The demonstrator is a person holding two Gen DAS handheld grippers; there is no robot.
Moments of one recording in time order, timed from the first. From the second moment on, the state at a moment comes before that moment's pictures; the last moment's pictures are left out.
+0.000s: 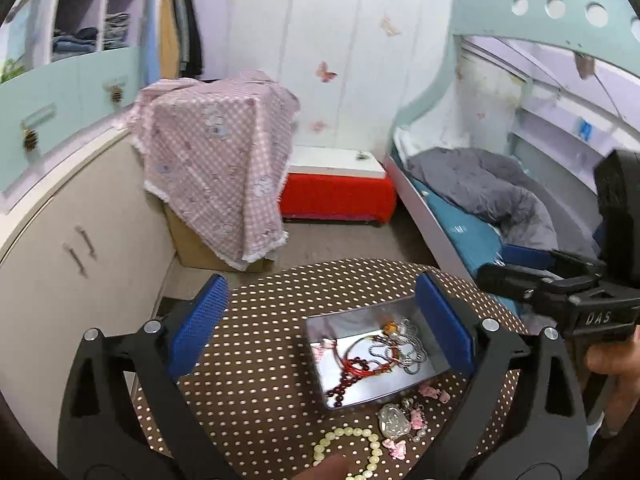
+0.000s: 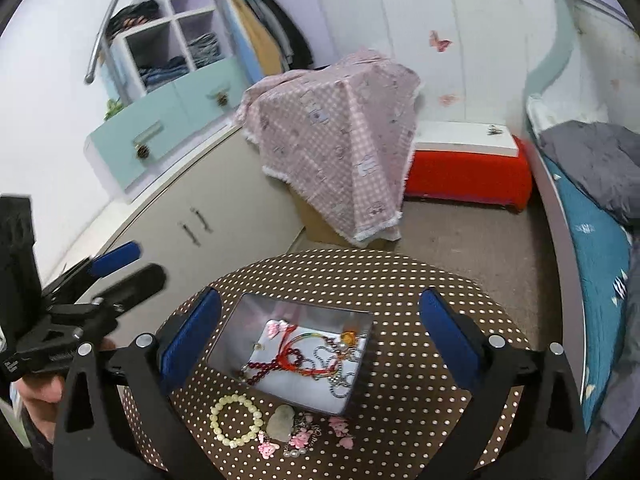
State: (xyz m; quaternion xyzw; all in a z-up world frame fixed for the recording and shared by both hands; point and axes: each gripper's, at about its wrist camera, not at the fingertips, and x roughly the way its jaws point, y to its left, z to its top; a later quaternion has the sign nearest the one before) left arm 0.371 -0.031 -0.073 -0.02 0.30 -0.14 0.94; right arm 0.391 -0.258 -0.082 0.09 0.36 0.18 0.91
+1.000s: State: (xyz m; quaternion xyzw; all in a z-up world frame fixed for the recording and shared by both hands) left arm 0.272 -0.006 -0.088 0.00 0.27 -0.09 0.96; right arm 0.267 -0.253 -0.094 0.02 0.28 0.09 0.96
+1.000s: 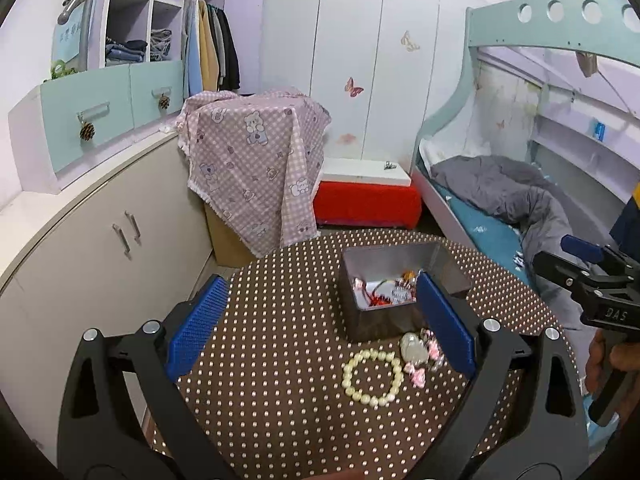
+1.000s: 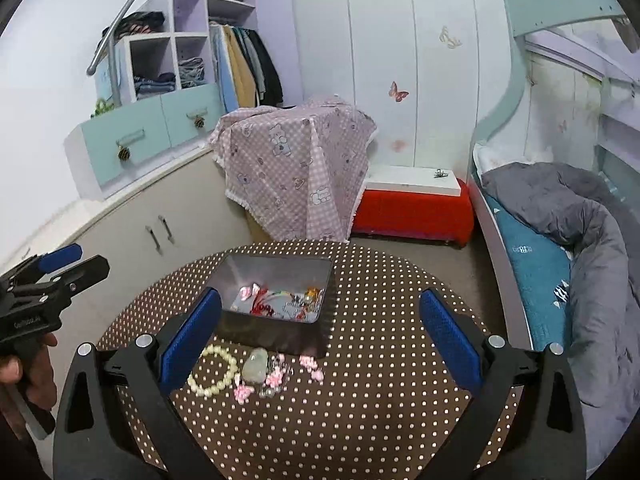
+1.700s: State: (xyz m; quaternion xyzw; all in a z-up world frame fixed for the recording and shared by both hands) left arm 0.281 -0.019 -0.168 0.03 0.37 -0.09 0.92; right arm 0.271 -0.266 -0.146 0.06 0.34 0.09 0.93
